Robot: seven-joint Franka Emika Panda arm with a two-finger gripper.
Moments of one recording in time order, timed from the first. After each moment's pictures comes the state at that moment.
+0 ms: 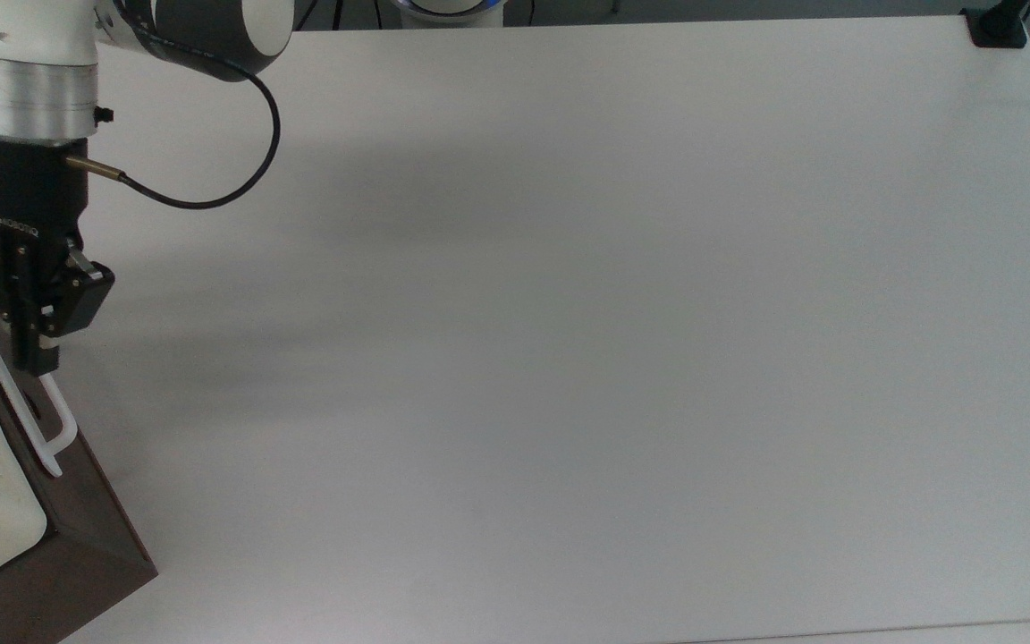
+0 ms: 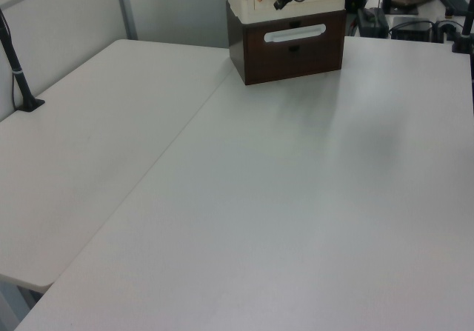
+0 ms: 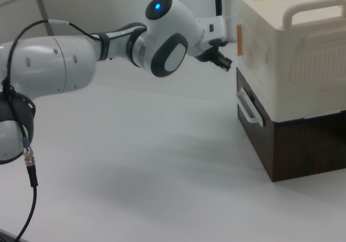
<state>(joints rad) -0.21 0.50 -0.08 -1.35 0.13 2.60 0.08</state>
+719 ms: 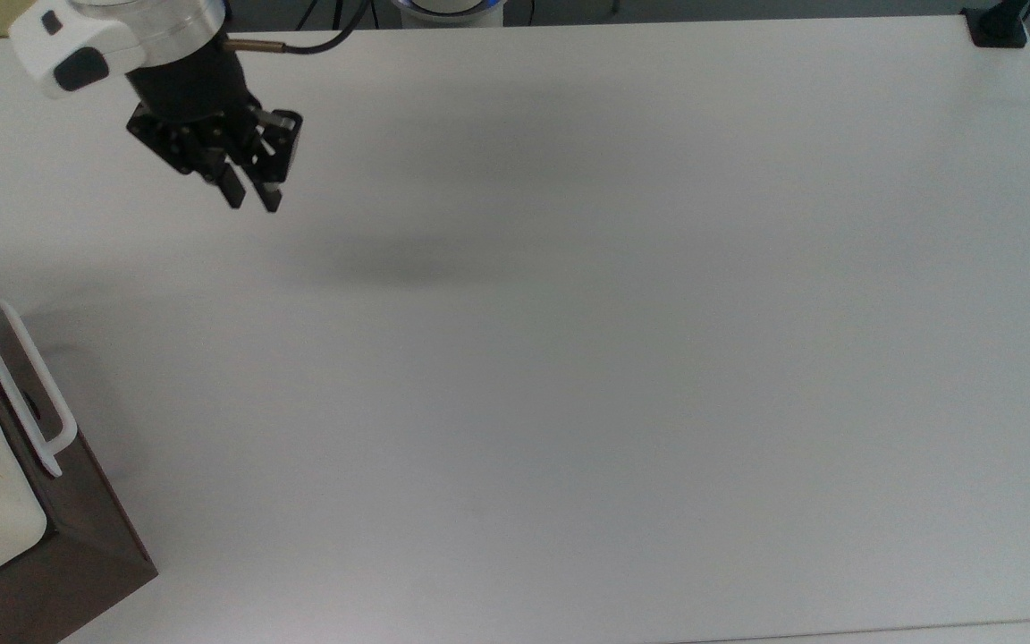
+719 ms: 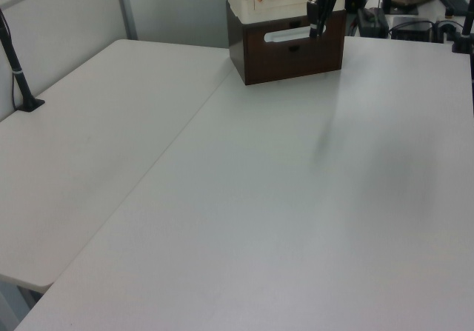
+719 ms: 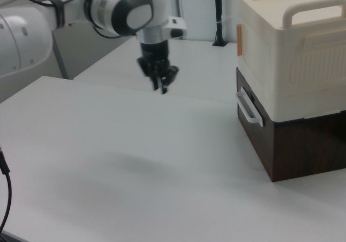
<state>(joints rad) -0.12 0.32 -0.08 -1.35 0.13 1.73 -0.08</state>
